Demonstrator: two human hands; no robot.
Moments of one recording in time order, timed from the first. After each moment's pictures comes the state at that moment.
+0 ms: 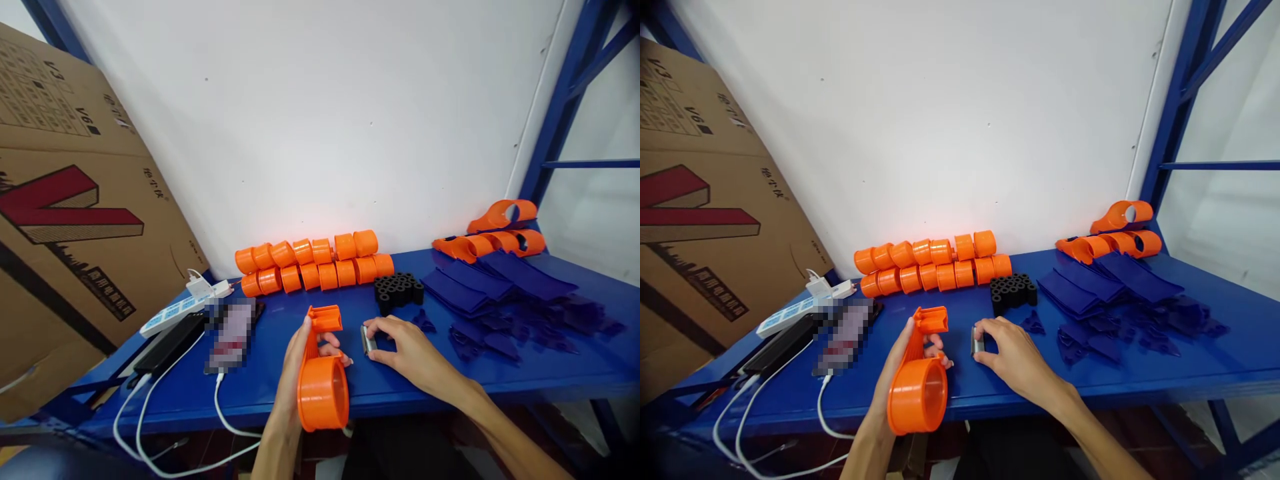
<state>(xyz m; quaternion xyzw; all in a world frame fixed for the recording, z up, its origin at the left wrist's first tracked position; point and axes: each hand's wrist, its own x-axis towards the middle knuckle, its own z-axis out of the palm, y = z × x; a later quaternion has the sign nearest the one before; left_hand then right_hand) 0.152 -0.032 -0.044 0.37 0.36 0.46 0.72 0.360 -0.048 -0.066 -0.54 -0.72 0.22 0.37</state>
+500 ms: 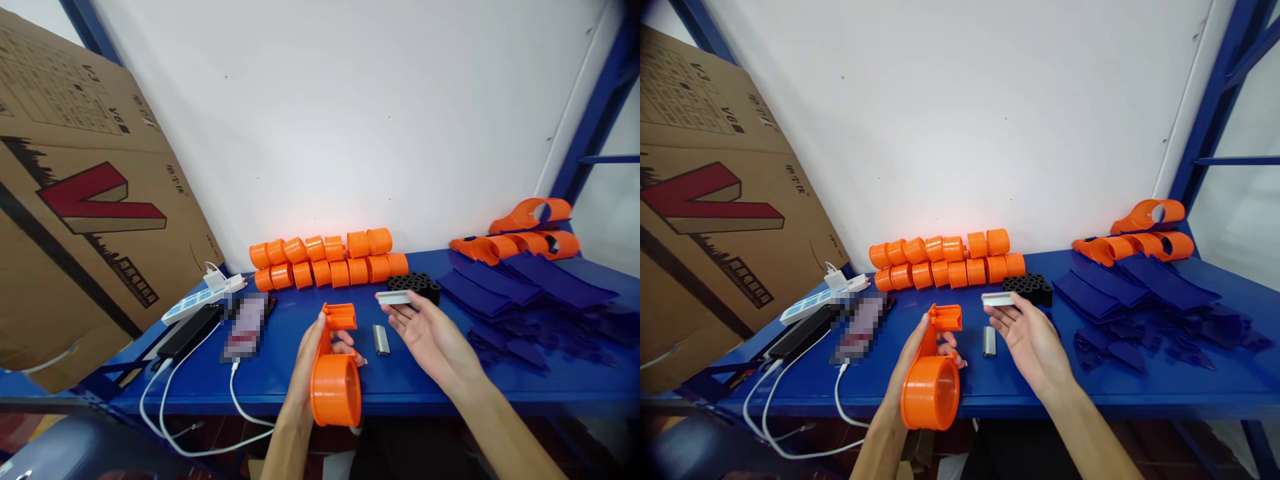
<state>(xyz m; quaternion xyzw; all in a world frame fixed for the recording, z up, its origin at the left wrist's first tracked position) 0.155 -0.035 -0.044 0.36 0.35 0.47 0.72 0.343 -0.040 -0.050 -0.32 -0.32 0.55 0.70</state>
